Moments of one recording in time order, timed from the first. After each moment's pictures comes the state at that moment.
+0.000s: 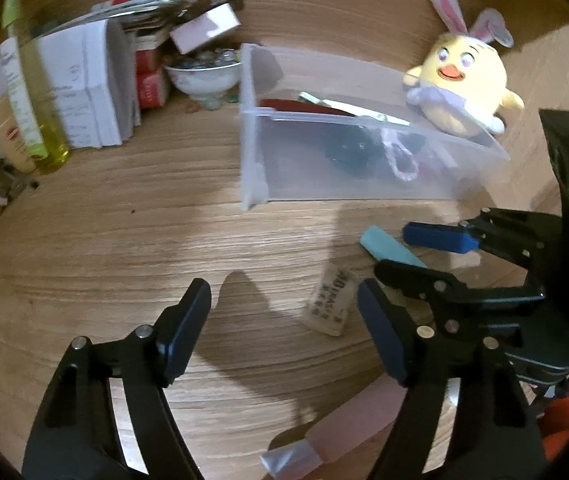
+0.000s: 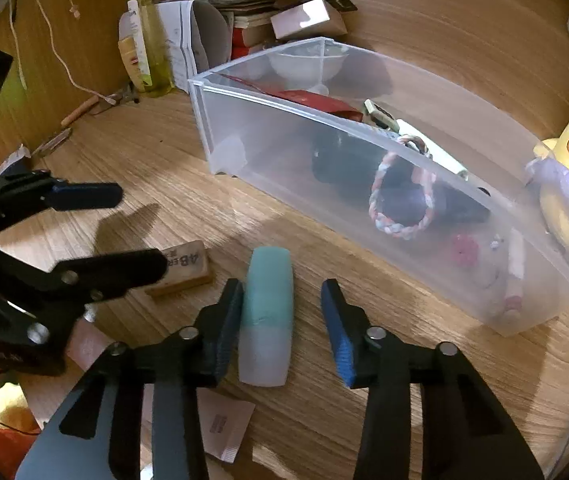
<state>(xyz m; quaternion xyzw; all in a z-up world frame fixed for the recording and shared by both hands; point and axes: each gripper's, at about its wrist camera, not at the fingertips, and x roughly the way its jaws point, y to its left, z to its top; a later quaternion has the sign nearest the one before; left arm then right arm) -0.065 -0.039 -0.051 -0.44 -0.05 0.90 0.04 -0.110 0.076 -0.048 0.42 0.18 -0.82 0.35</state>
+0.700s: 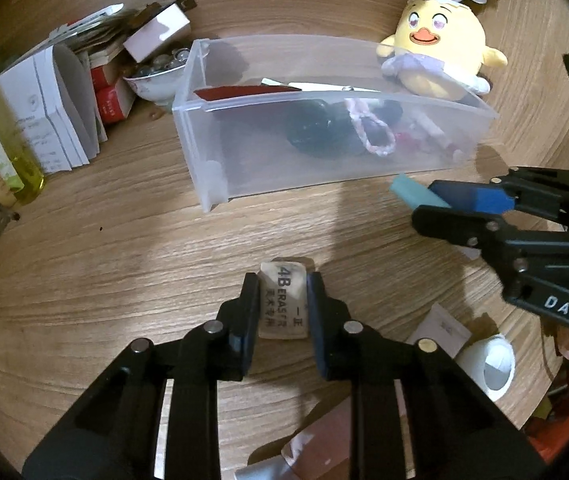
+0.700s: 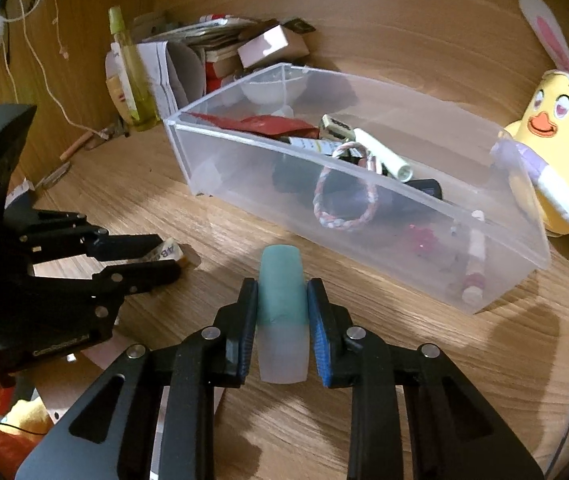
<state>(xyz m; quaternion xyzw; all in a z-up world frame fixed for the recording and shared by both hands) -0.075 -0.016 -0.058 -0.45 0.00 0.89 0.05 -0.110 0.112 -0.028 0.40 0.13 -0.84 0.34</state>
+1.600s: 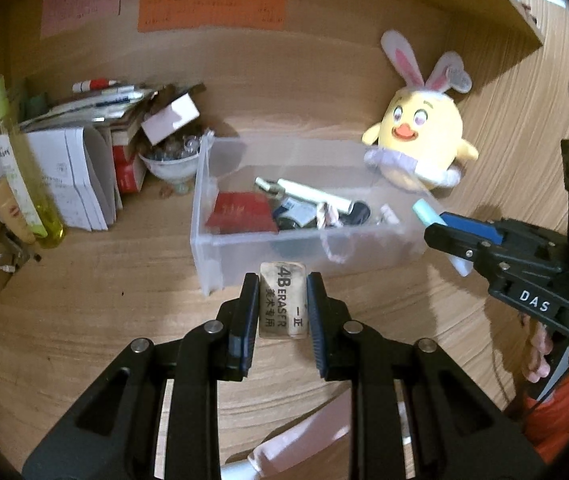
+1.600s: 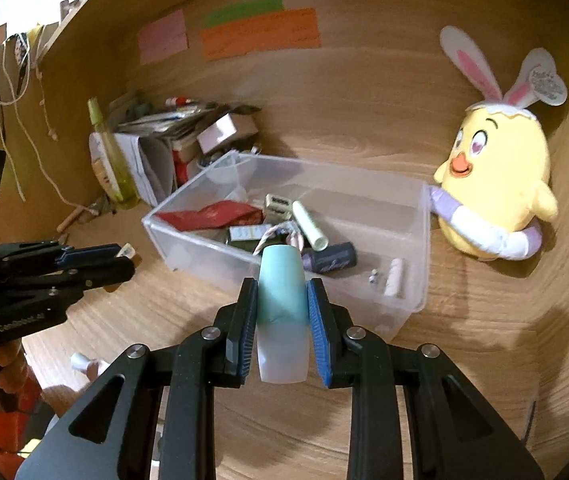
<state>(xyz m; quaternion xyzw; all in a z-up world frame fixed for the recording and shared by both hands) -0.067 -0.015 0.019 -0.36 -0.05 0.93 0.06 -0.115 0.164 0.031 0.33 0.07 -0.89 0.31</state>
